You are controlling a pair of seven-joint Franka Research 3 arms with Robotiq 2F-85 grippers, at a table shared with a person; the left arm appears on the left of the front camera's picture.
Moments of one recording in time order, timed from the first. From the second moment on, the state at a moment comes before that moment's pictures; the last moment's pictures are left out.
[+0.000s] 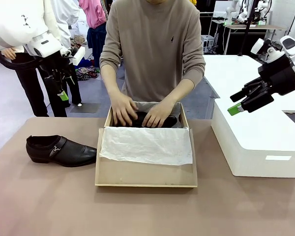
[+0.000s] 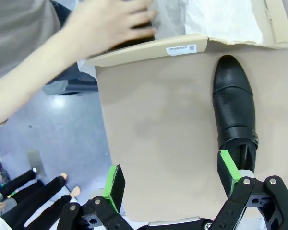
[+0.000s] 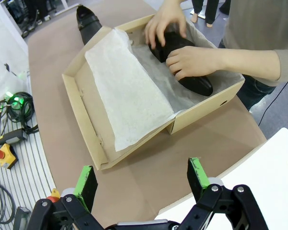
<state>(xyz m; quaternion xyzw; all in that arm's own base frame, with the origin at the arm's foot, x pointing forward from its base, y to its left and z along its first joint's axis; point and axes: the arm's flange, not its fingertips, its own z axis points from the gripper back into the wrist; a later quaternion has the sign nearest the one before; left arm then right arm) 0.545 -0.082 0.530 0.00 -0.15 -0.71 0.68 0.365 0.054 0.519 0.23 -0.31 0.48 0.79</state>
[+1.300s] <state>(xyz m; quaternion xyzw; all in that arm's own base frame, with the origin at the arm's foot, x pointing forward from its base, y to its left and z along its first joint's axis) 0.485 -0.031 0.486 0.01 -0.08 -0.70 0.71 0.365 0.054 0.519 0.23 -0.31 0.48 0.79</state>
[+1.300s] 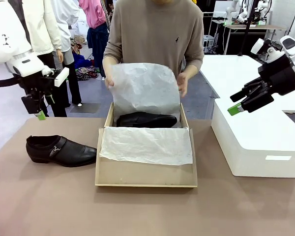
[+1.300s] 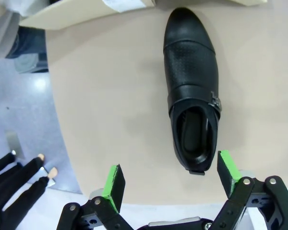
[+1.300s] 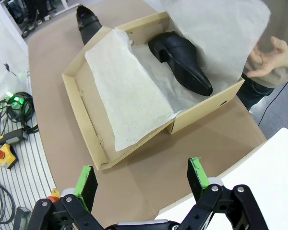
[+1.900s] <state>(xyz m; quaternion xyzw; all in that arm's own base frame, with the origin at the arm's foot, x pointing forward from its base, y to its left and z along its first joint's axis) 0.484 -0.034 0.485 0.01 -0.08 -0.70 0.71 0.365 0.054 0.519 0.23 -0.31 0.48 0.79</state>
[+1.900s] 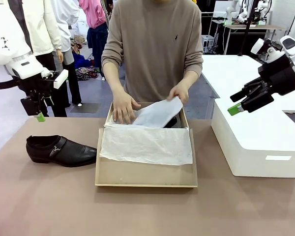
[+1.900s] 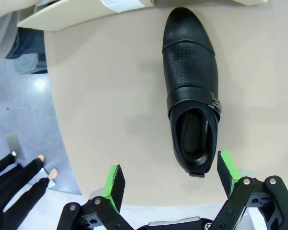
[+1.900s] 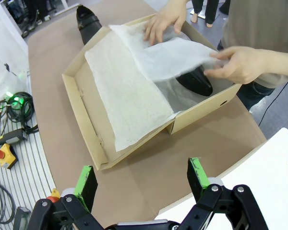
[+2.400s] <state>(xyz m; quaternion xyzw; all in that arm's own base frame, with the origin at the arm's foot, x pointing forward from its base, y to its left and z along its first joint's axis) 0.489 -0.031 0.468 0.00 -0.07 -0.70 0.71 0.365 0.054 0.519 0.23 -0.31 0.48 0.79</state>
